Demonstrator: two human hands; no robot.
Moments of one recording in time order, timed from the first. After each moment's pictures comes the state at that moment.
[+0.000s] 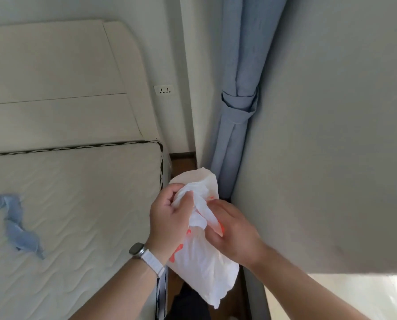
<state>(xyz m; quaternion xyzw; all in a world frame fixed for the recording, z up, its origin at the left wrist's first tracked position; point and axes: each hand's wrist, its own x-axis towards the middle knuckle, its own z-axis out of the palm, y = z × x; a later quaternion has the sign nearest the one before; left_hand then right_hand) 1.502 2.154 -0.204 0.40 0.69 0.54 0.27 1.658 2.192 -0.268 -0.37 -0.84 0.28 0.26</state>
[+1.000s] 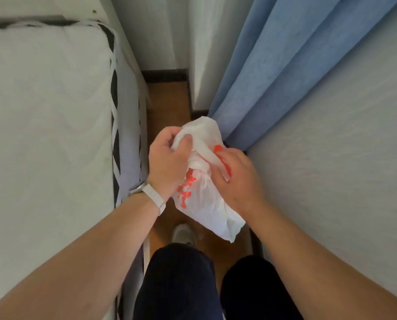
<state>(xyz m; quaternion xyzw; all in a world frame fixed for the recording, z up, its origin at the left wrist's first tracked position) 1.397 2.379 -0.669 0.33 0.75 0.45 0.35 1.552 2.386 -0.712 -0.56 -0.74 0.35 0.16</state>
